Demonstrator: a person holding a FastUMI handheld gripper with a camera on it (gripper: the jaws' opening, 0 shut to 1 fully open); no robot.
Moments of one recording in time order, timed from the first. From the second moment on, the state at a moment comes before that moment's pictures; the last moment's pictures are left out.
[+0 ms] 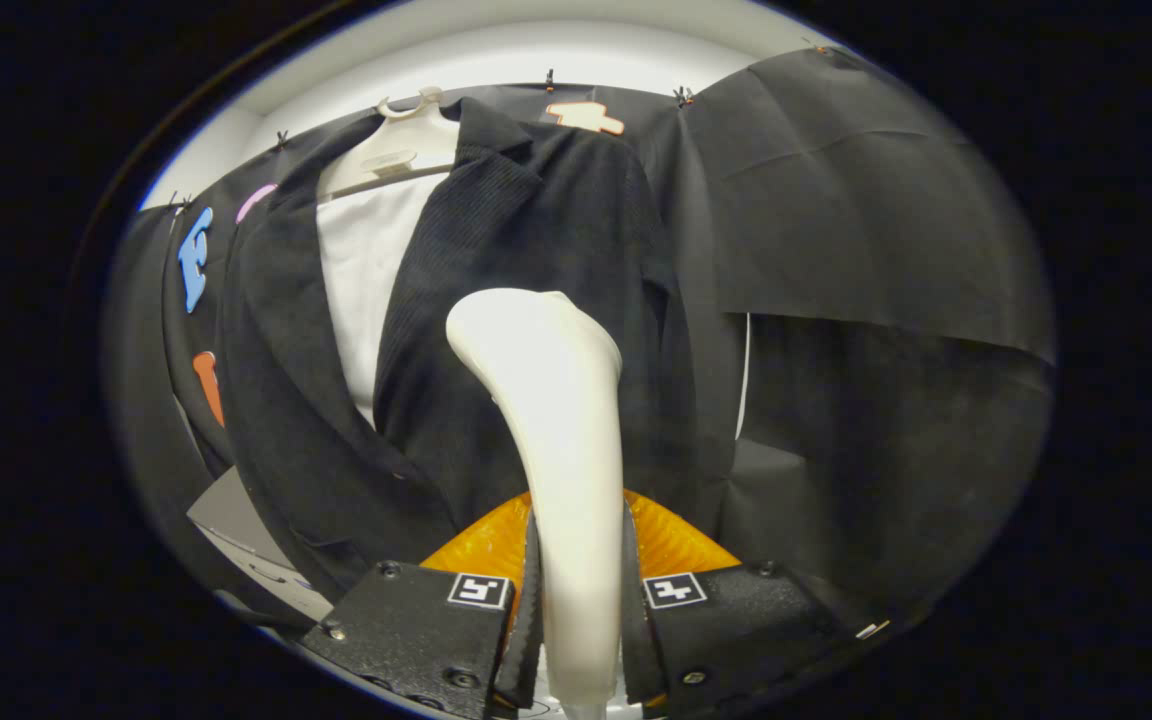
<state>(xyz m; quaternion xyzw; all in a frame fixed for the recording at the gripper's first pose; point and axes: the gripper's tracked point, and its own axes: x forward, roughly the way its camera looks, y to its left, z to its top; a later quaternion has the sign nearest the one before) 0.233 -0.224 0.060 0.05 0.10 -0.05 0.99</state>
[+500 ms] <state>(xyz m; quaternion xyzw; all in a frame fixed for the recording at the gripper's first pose) 0.222 -0.209 -0.005 0.03 0.14 -0.05 0.99</state>
